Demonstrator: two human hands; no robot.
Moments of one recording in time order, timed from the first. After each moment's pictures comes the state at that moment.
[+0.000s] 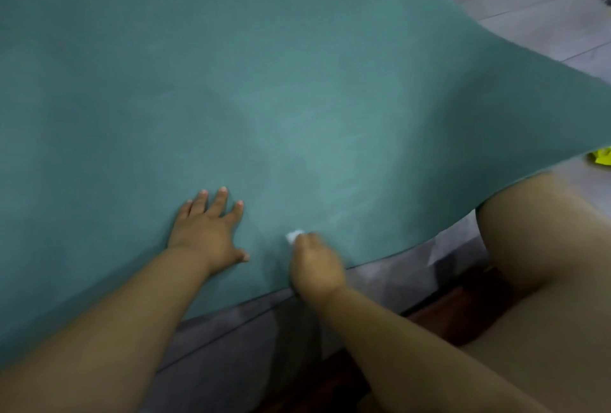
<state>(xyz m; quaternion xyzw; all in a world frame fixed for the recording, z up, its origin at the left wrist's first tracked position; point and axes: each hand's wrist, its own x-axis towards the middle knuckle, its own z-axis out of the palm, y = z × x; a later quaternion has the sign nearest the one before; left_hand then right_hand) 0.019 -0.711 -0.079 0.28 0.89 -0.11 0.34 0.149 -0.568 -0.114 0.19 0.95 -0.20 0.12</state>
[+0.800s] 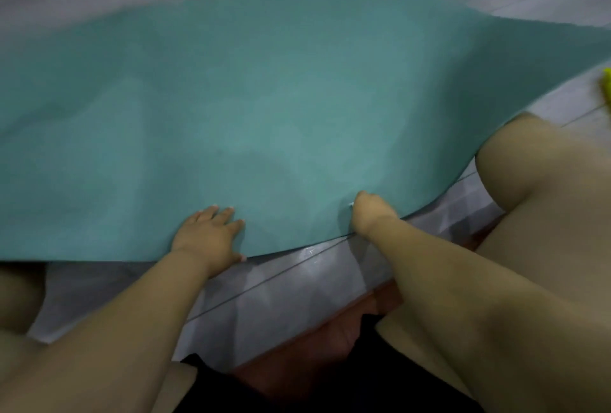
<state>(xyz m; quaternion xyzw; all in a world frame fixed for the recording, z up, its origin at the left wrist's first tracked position) 0.077 -0.787 -0.026 0.30 0.88 -0.18 0.32 0.158 -0.531 -0.074 0.28 0.91 -0.15 0.26</state>
